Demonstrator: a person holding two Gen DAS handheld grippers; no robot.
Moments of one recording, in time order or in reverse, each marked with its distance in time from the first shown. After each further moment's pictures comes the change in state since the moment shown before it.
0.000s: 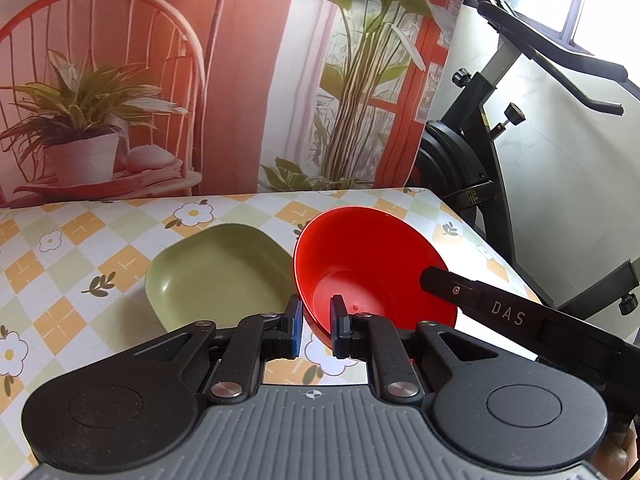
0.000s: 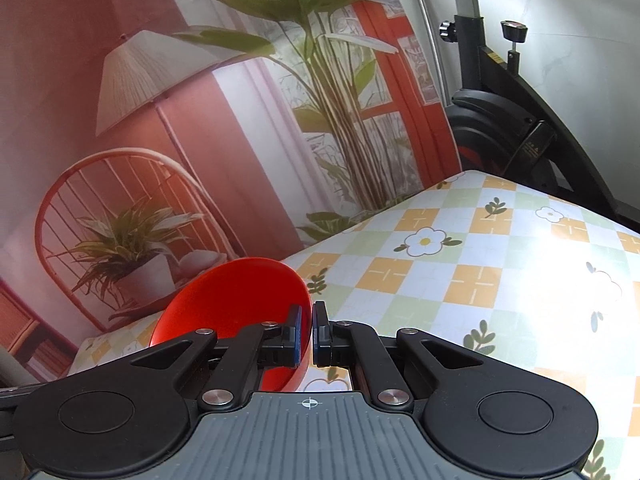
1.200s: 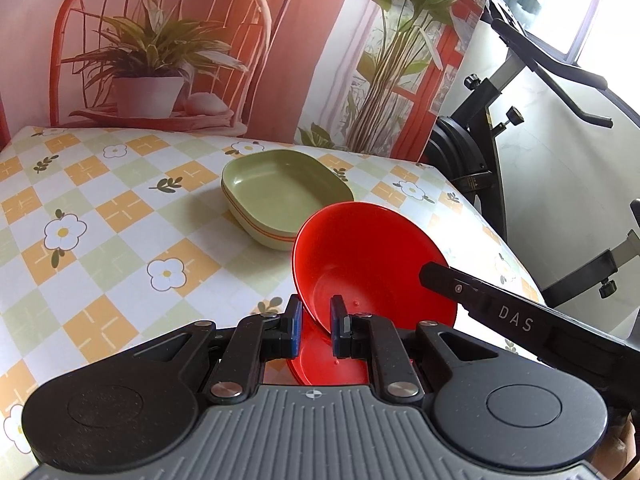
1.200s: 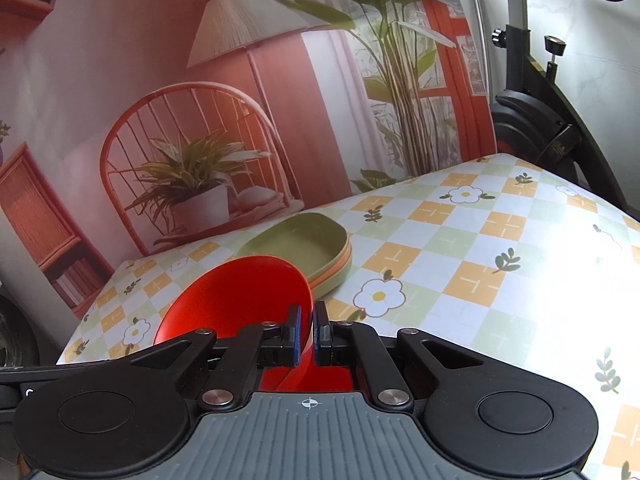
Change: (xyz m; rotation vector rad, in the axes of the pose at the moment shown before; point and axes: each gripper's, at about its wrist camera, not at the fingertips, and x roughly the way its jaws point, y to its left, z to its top) left arm -0.072 0.049 -0.093 -0.099 0.006 -0.027; right arm -0.072 0.051 -0.090 -0.150 0.053 0.060
